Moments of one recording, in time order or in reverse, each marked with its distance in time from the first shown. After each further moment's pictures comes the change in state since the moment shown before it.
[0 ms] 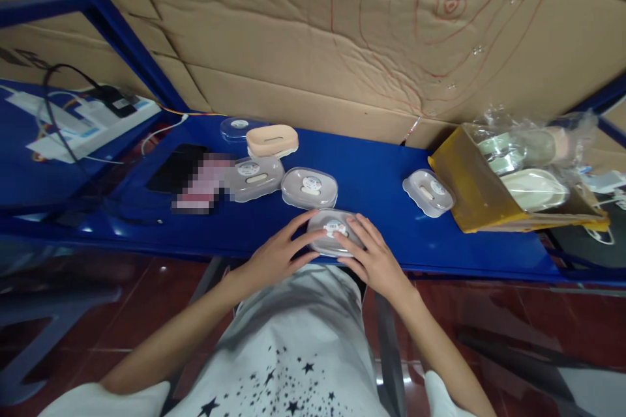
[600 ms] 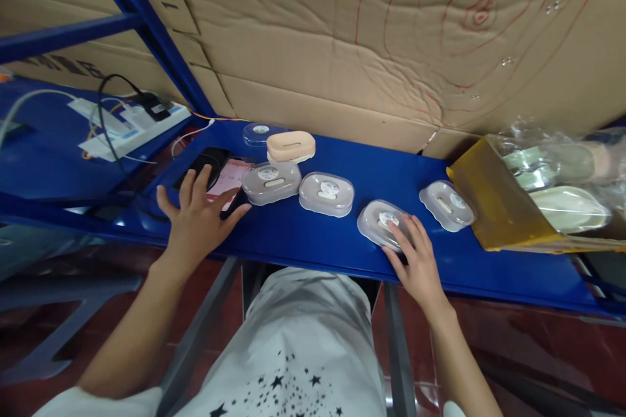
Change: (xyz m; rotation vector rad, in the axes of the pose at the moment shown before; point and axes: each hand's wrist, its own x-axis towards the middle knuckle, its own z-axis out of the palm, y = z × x) left_hand -0.053 -0.068 -0.109 0.658 0.364 -0.551; right_hand -0.019 0.039 -0.012 -0.103 0.177 0.269
